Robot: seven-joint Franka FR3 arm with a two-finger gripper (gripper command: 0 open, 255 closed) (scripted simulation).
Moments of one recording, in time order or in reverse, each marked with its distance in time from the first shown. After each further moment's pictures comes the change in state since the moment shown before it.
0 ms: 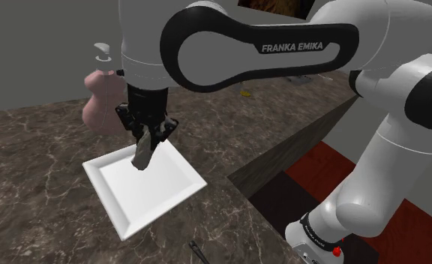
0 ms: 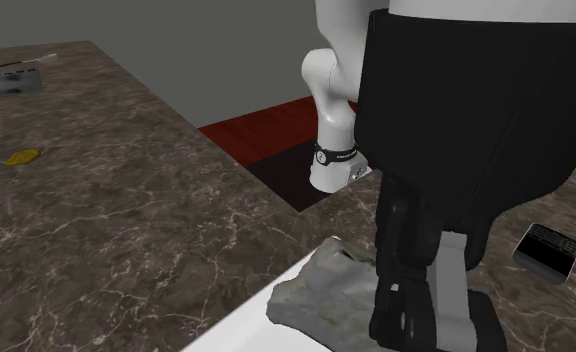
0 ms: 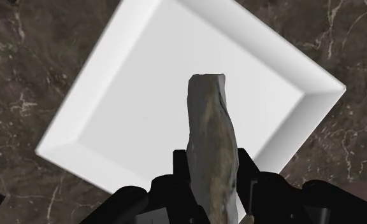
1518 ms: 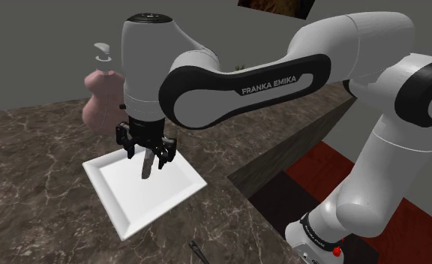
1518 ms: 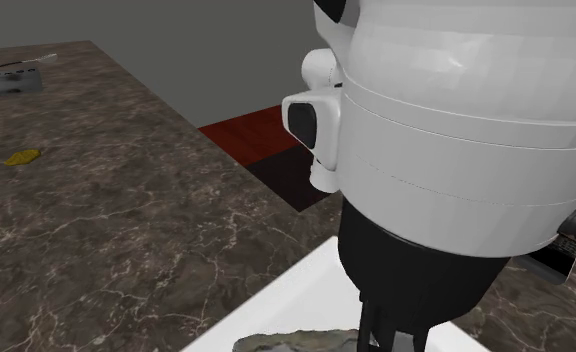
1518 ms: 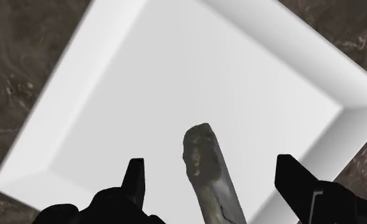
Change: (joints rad) arm 0.004 0.038 -0.014 -0.139 -0.037 0.168 0.025
